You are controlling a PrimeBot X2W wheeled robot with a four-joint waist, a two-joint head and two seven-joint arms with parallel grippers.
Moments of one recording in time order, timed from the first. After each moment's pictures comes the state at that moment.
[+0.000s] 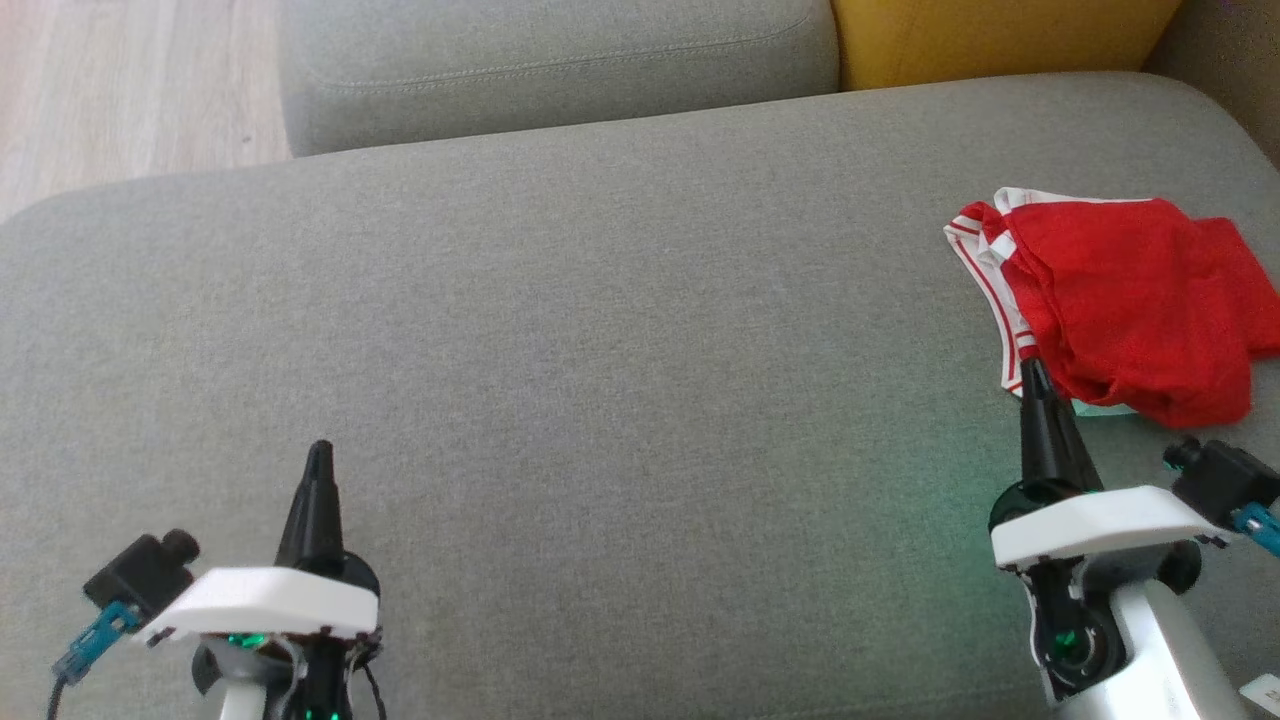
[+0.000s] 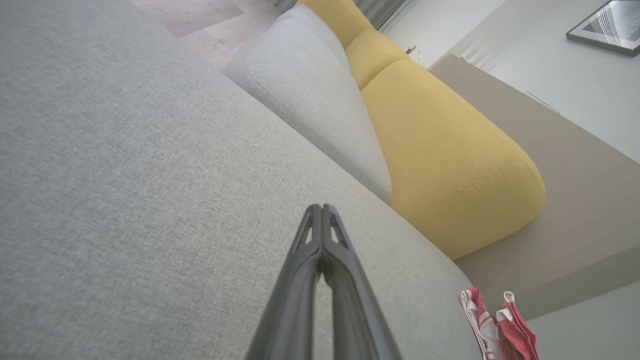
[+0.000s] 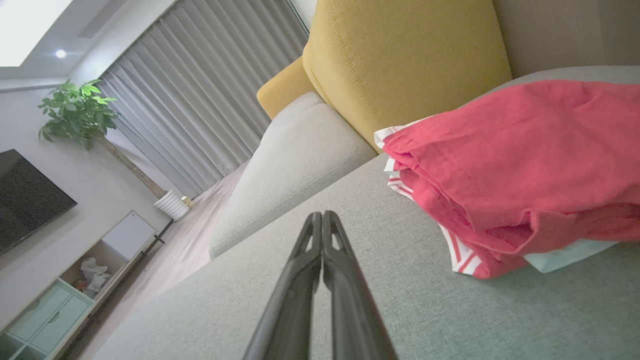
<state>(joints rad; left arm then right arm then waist) -0.01 0.04 -0.07 0.23 -0.80 -0.06 -0.14 -0.15 -0.10 0.09 0.35 0.66 0.13 -0.15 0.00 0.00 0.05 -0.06</state>
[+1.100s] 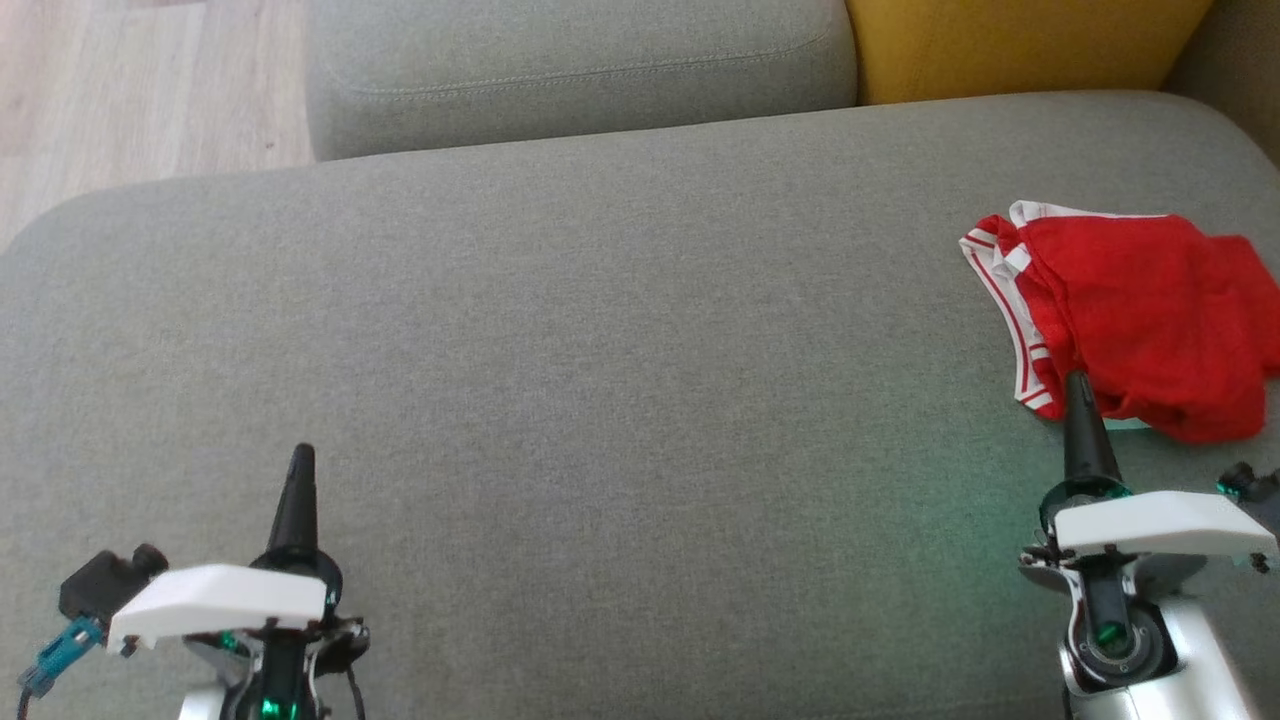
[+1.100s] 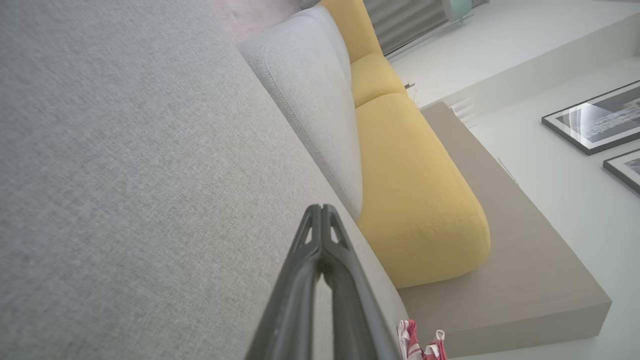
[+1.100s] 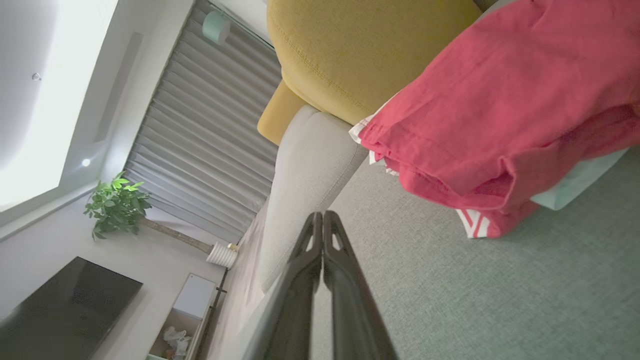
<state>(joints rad) -0.03 0.04 -0.02 0.24 -1.11 -0.08 -0.05 -0.13 -0.08 0.02 0.32 1.03 0.13 -0.06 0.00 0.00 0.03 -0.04</state>
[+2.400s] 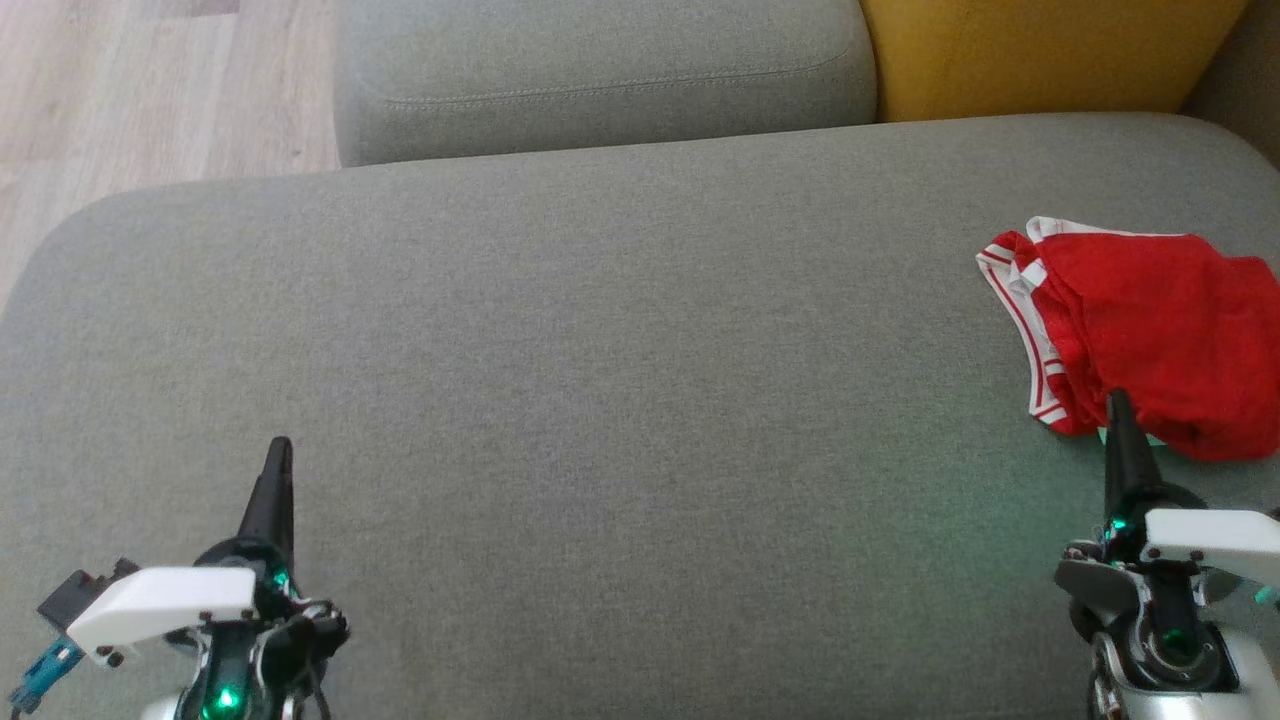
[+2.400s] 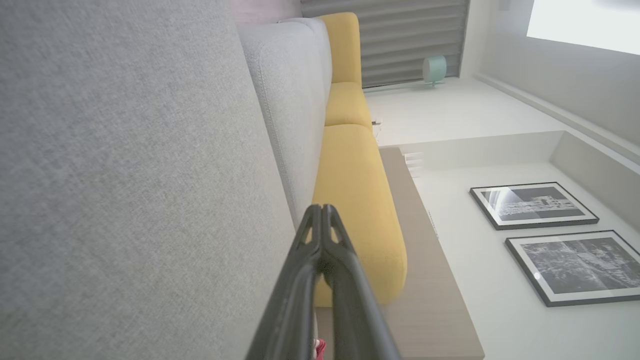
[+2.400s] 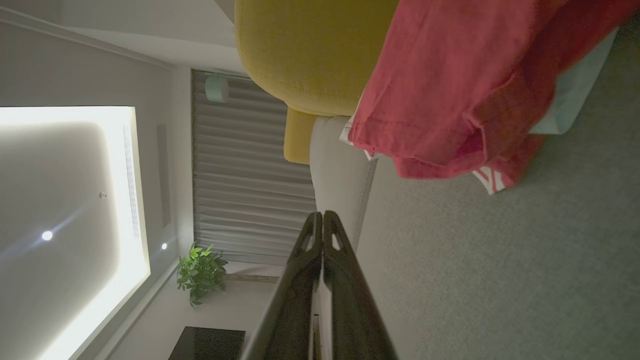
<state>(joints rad) -0.05 0.04 0.05 0.26 -1.48 -0.11 0.06 -0.11 -0.07 -0.08 0.30 1.46 0.13 0.05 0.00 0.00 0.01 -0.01</state>
